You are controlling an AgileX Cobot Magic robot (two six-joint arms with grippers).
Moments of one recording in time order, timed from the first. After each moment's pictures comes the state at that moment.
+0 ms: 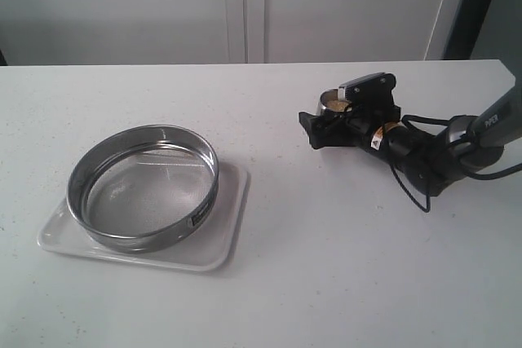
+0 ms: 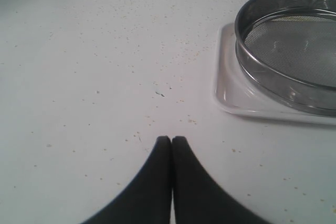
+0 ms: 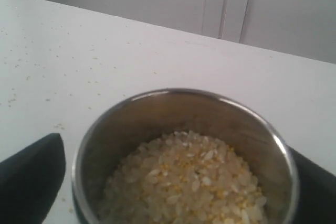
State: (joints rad) left arm 0.05 0.00 0.02 -0.10 0.42 0.15; right arm 0.16 2.35 -1.21 -0.44 -0.86 0.24
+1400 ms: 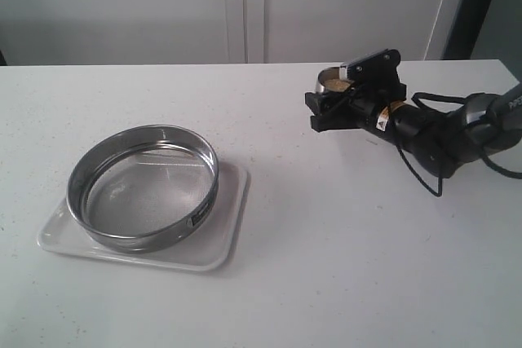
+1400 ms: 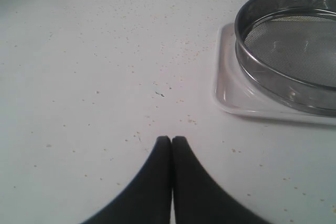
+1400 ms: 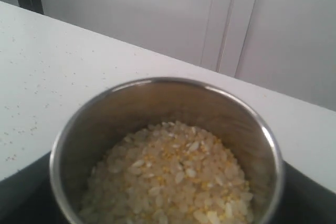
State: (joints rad) left arm 0.05 0.00 0.02 -0.10 0.42 0.15; right arm 0.16 2.21 -1.17 -0.49 -0.79 0.25
